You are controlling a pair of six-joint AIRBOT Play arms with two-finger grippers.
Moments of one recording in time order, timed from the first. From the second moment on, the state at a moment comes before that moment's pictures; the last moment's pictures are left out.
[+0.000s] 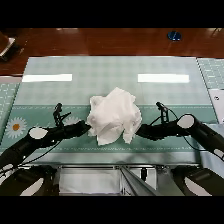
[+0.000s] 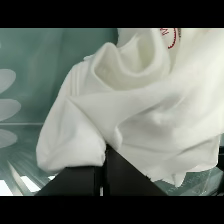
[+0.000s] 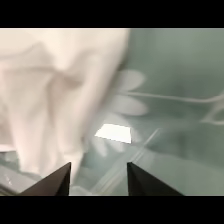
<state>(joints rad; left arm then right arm) -0.34 -0.92 0.23 0.32 -0.54 -1.24 0.28 -1.04 0.44 -0.77 0.89 1.50</state>
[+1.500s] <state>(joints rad) 0.20 -0.75 1.29 0.33 -0.77 -1.16 0.03 -0.95 1.83 -1.22 1.27 1.45</state>
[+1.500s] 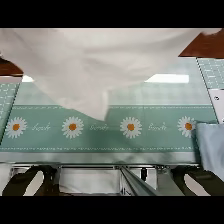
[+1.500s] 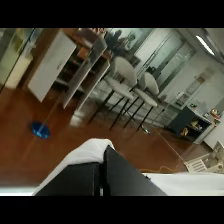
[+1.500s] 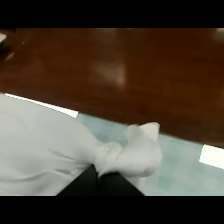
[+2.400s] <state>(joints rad) 0.33 -0.42 1.39 0.85 -1.11 -1.31 0.02 -0.62 1.67 -1.40 1.54 1.52</state>
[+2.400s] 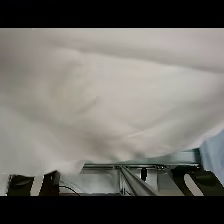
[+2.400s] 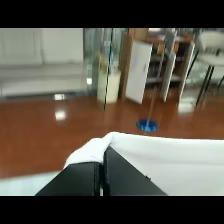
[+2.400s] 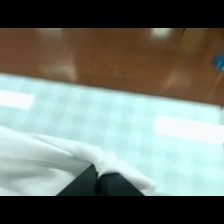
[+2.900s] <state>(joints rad) 0.22 -0.80 0.94 0.70 -0.77 -1.21 0.02 -1.03 1.22 -1.22 1.06 1.48</state>
